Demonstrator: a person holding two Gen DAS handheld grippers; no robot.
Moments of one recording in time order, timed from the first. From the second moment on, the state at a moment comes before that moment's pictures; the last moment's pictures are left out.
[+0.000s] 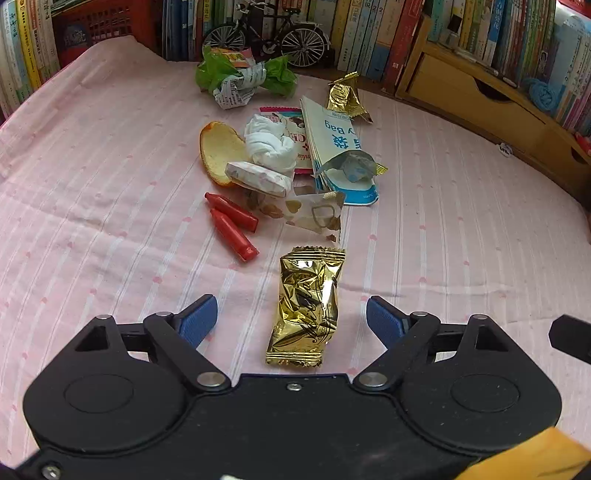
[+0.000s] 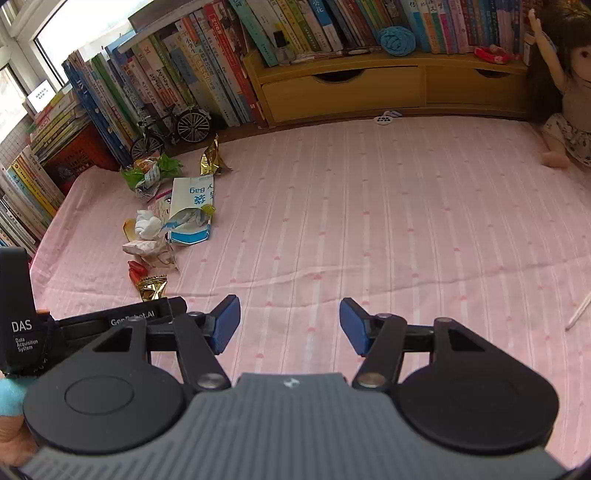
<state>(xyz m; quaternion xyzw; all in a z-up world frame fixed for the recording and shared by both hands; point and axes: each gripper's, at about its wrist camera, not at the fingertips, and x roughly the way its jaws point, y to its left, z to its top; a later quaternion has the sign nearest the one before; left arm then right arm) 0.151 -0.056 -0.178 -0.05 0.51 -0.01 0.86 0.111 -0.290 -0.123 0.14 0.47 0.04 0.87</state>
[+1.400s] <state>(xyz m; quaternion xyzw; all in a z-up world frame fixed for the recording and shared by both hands) 0.124 0.037 -0.124 -0.12 0.46 0.09 0.88 0.205 -0.148 -0.154 0.01 0.50 0.23 0.83</state>
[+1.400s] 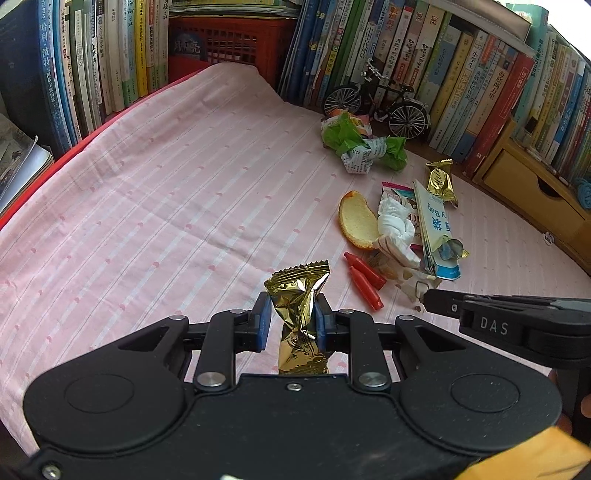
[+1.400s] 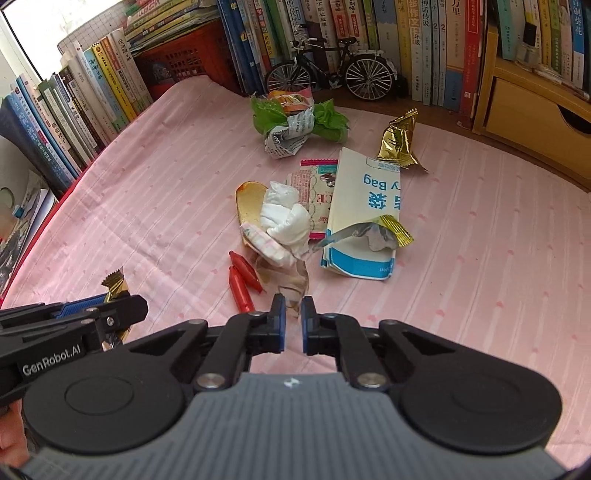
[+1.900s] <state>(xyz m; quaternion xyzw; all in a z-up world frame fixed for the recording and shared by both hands) 0.078 0.050 -0.103 -0.12 0.44 0.10 0.88 0.213 -0.127 -0.167 0.00 0.49 0.21 0.85</state>
